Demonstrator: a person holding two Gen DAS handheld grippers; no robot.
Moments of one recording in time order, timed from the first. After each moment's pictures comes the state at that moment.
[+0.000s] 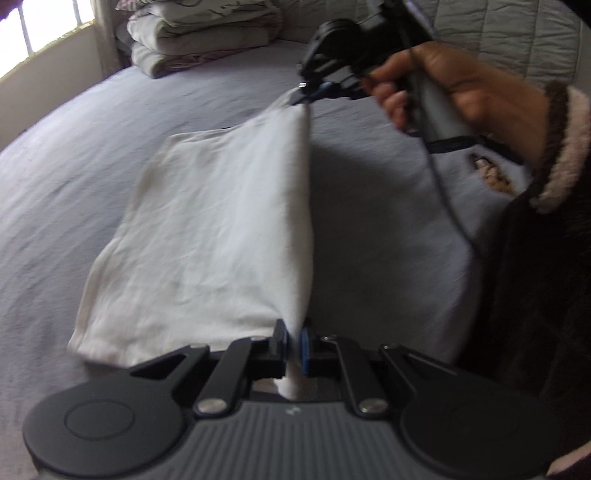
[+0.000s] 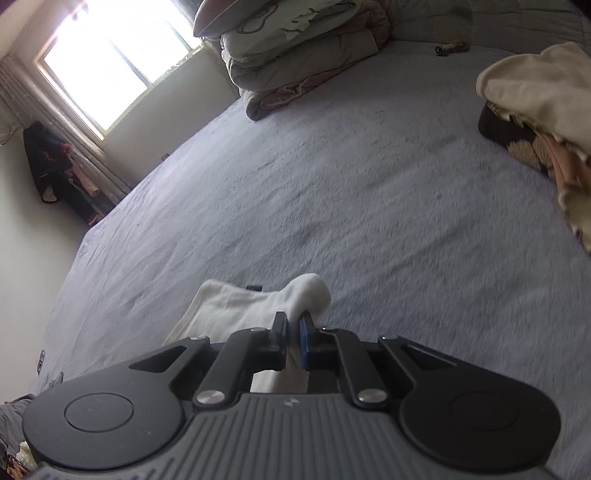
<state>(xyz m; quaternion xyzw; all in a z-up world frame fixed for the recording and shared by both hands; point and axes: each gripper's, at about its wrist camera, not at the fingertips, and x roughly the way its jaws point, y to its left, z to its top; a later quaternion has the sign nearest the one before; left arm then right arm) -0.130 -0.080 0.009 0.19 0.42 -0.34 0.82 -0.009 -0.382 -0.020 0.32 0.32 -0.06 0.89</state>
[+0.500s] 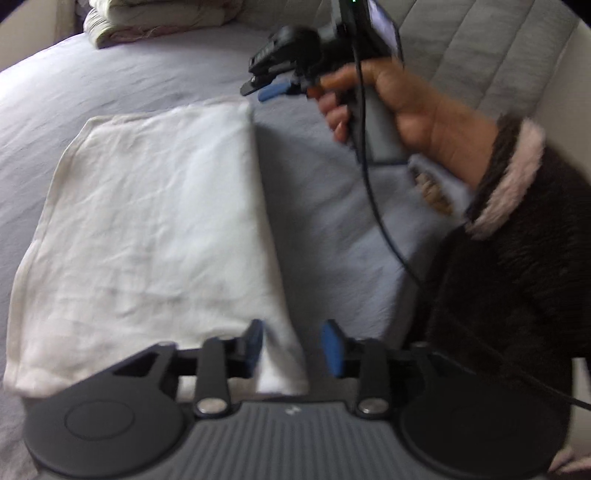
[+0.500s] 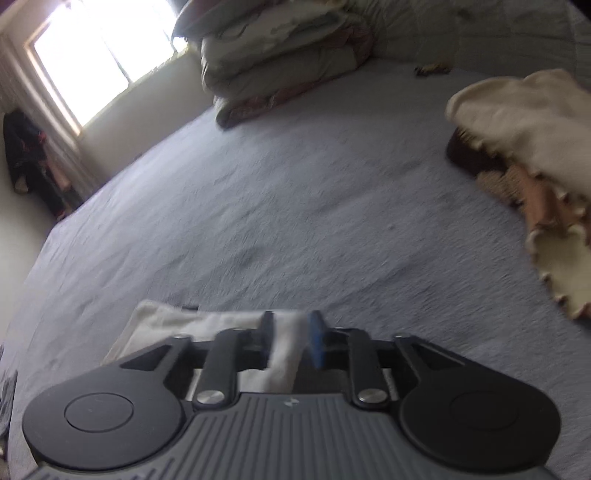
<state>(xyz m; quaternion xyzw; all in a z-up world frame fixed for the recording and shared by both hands) -0.107 -0.087 0.007 0.09 0.45 -0.44 0.77 -0.009 -0.406 -0.030 0.26 0.31 -0.12 0.91</state>
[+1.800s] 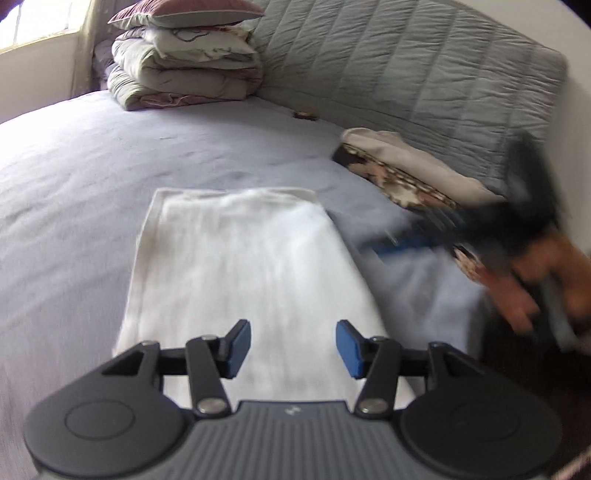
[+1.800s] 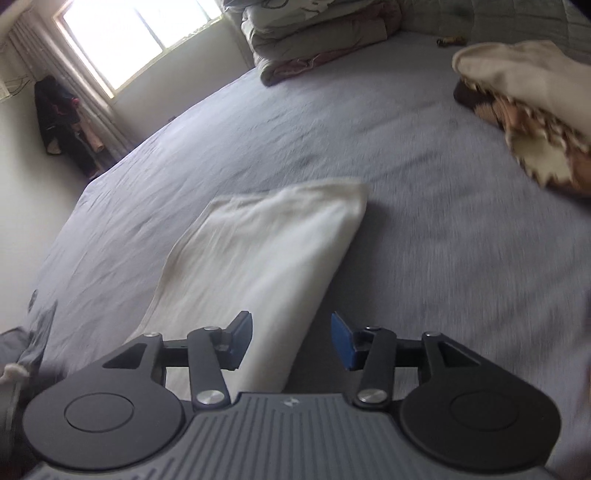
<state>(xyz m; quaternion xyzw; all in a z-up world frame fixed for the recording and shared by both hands) -0.014 -0.041 0.015 0.08 0.36 -0.44 0.82 -0.121 -0.319 -0.031 0.27 0.37 -0.04 0.89</state>
